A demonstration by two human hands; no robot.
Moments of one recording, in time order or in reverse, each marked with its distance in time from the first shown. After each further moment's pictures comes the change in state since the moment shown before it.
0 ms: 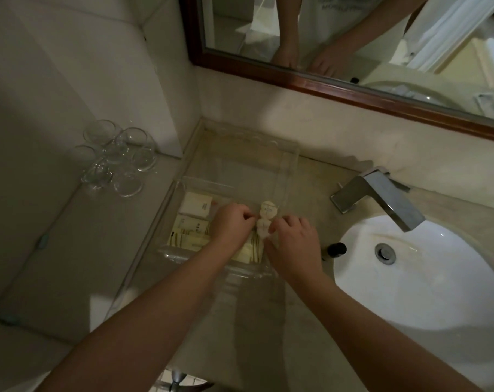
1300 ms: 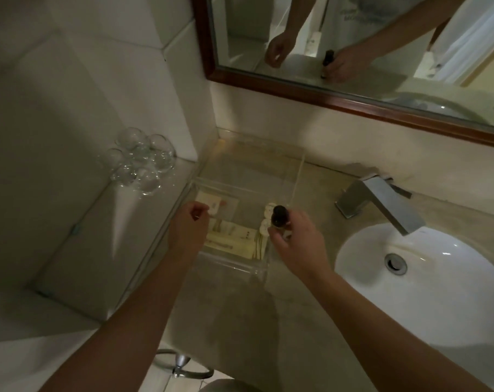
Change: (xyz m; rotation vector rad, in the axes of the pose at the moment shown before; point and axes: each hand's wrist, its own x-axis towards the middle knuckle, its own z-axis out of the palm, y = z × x) left_hand -0.052 -0.034 -0.056 -0.372 0.443 -0.174; right_hand -0.011 0.011 -0.035 0.533 -0.010 0.047
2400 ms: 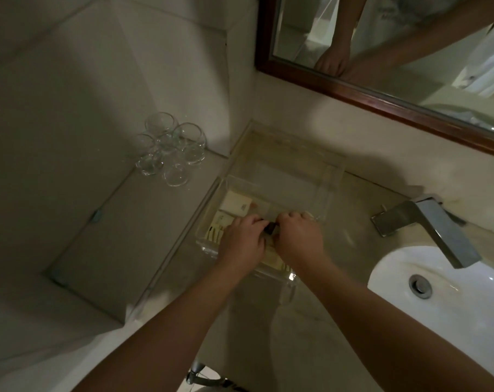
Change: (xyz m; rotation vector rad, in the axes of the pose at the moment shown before) left_hand -0.001 -0.025 0.029 0.538 -0.304 0.404; right_hand 0.062 -0.025 0.080 -0.729 -0.182 -0.182
